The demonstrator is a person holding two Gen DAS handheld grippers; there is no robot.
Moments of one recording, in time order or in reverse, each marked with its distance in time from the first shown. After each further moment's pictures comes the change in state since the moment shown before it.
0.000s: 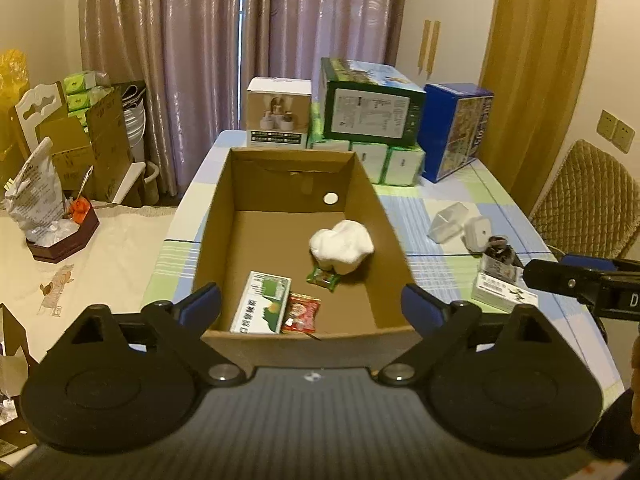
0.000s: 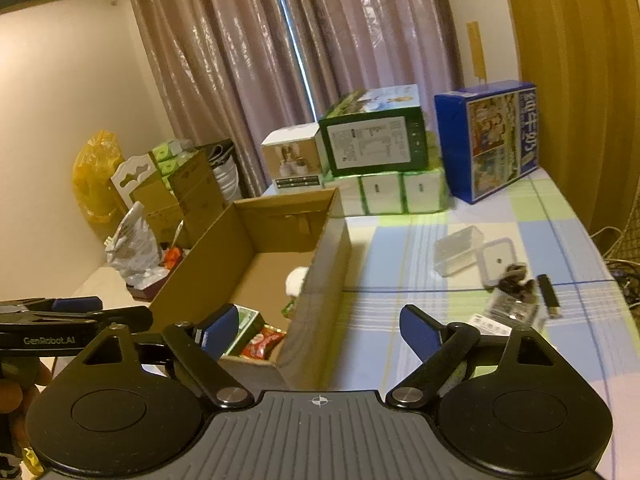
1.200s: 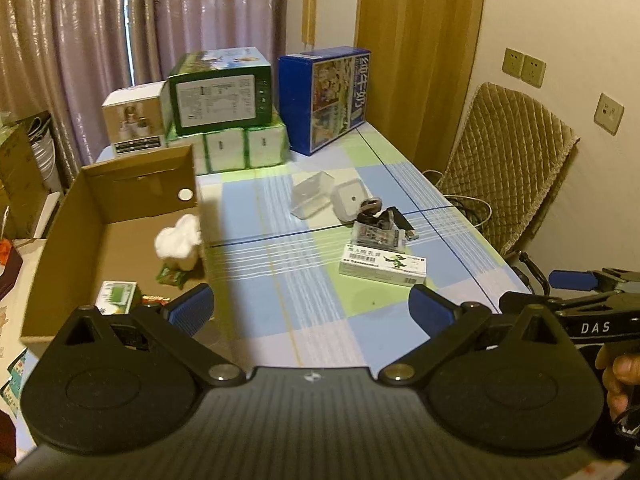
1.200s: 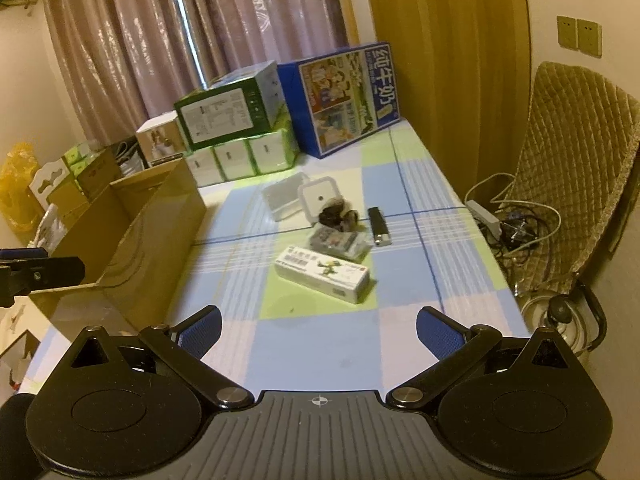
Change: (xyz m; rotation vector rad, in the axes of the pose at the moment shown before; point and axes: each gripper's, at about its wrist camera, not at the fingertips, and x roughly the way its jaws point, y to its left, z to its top) left arm 0.020 -0.161 -0.021 0.197 0.039 -0.185; right arm -0.078 -0.153 -0.064 0.116 0.049 -0.228
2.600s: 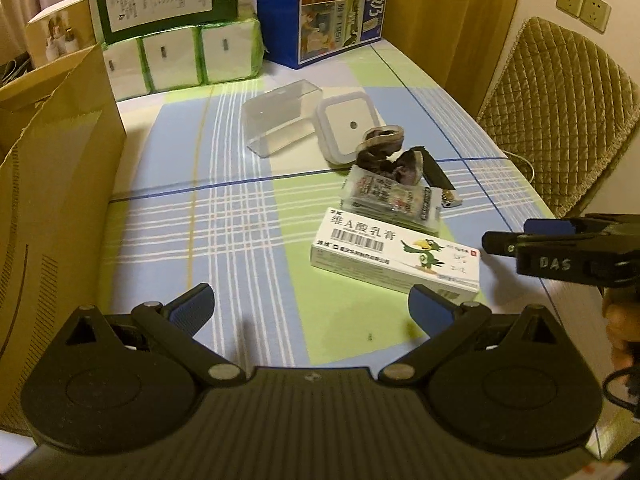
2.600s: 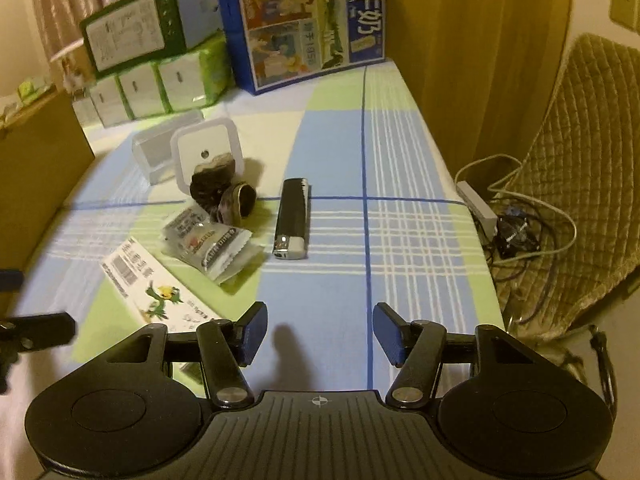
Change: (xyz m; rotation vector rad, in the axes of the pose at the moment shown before) left arm 0.218 -0.041 -0.005 -0.065 0.191 0.036; right arm 0.210 -0.092 0.036 -0.164 0.178 -0.080
